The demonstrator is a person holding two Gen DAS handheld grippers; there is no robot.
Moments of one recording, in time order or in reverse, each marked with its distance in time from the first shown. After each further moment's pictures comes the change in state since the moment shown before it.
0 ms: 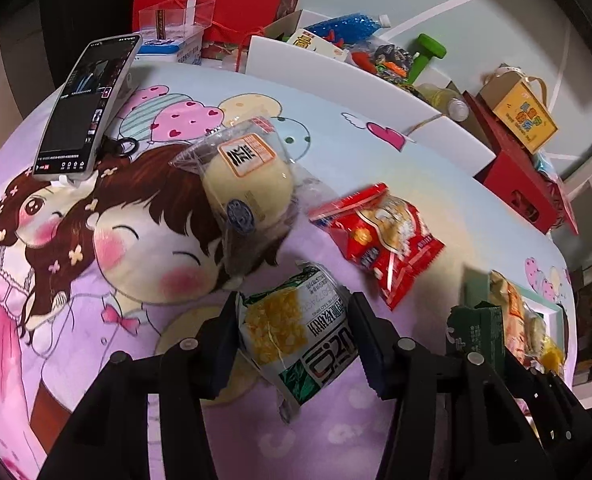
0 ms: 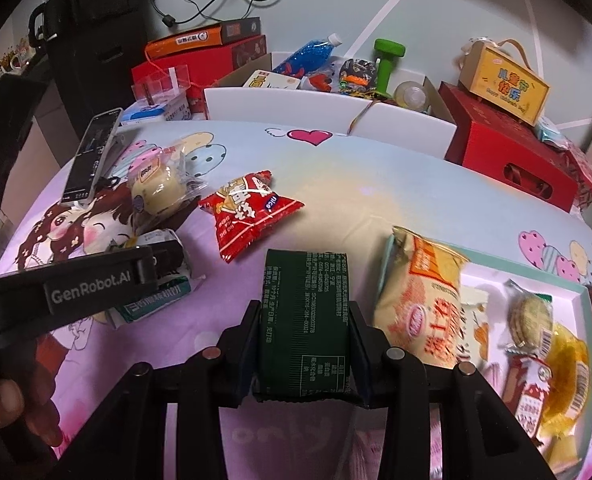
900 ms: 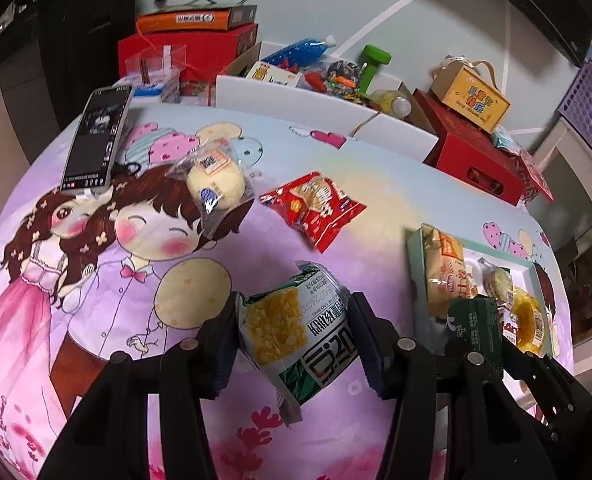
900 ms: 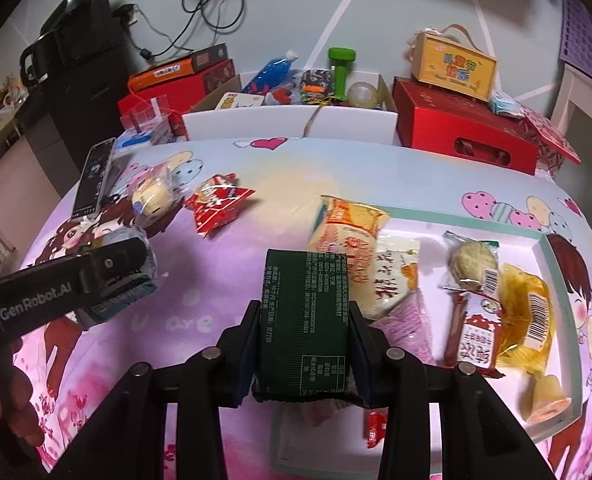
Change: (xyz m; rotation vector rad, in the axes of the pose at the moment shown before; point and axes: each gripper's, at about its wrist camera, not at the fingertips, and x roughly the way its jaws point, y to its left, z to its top) left arm -0.068 -0.036 -0.042 0.119 -0.100 -0.009; right arm -0.058 -0.046 -0.038 0.122 -0.045 -0.006
